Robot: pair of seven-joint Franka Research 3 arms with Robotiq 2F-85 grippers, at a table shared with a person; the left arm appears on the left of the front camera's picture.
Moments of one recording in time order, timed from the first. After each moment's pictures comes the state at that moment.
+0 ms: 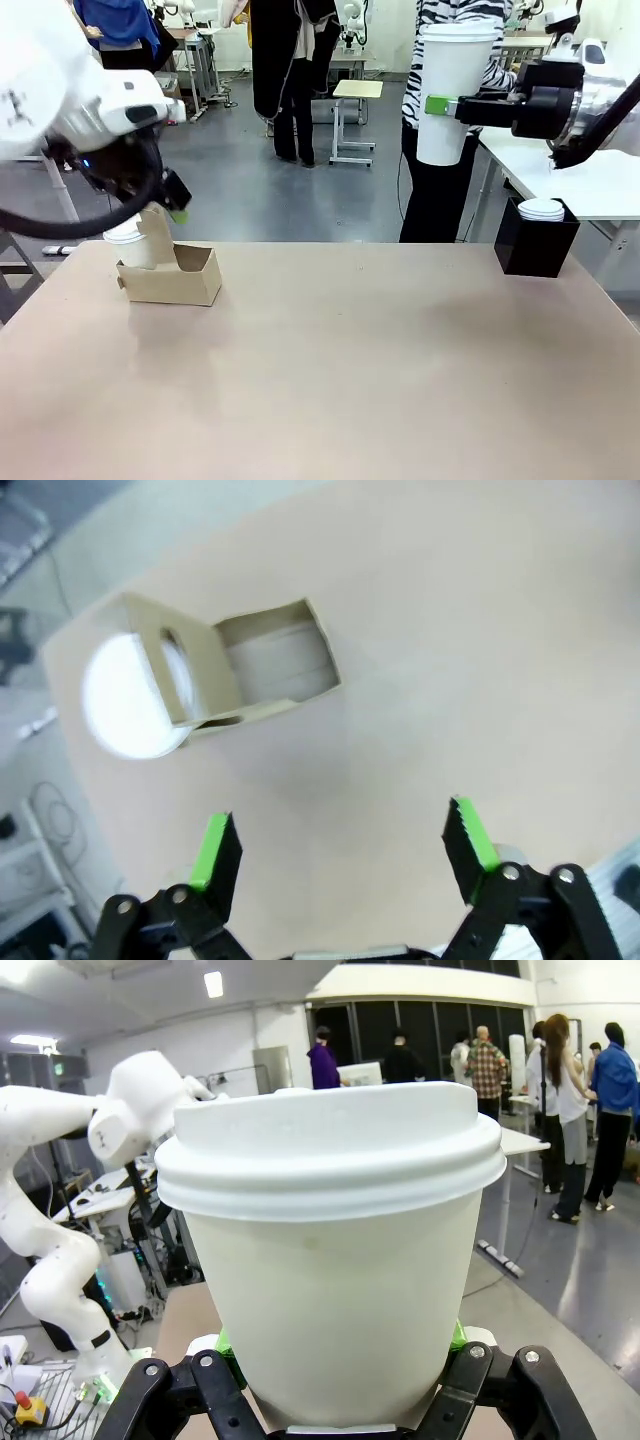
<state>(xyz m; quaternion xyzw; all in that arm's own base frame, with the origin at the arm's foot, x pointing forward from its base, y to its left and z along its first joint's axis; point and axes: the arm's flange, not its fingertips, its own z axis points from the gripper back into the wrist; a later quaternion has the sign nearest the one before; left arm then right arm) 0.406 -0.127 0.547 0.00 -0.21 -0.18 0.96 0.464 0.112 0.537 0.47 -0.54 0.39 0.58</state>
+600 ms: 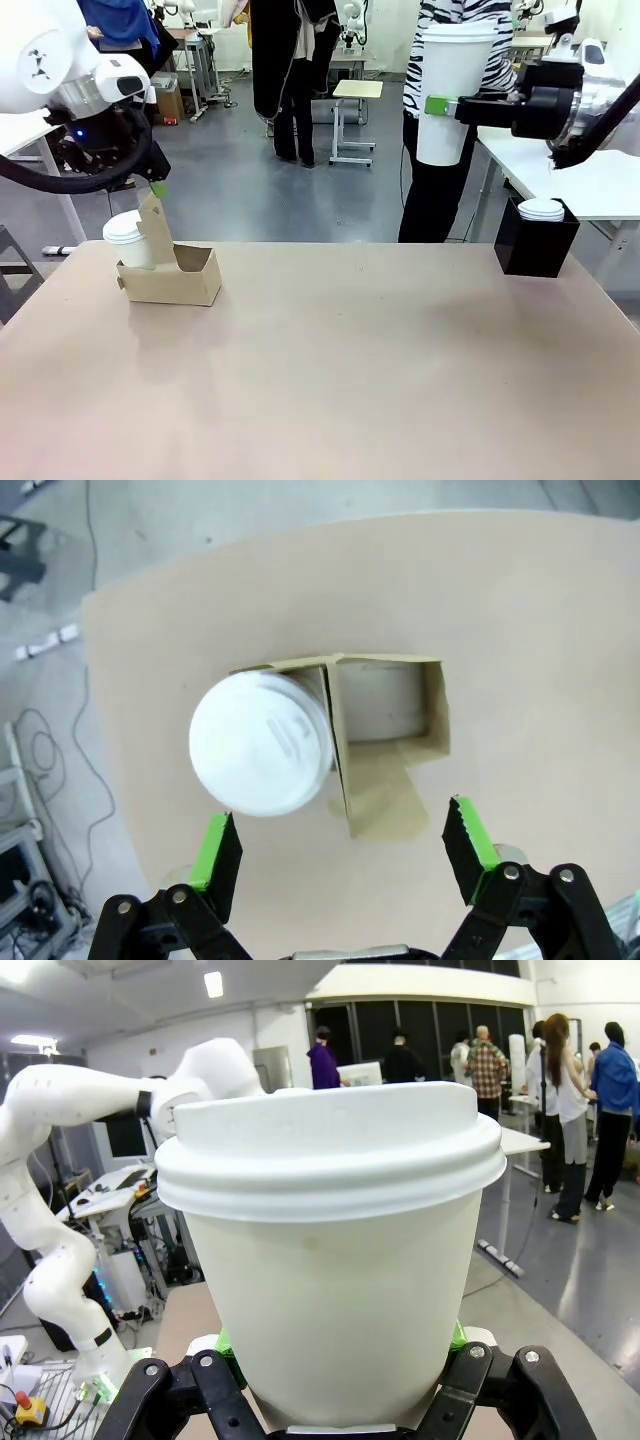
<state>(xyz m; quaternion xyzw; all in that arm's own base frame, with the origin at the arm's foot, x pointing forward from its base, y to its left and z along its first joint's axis) 0.506 -0.076 0.532 0.00 -0.16 -0.08 0.98 0.465 0.112 0.537 0.47 -0.54 0.39 0.58</state>
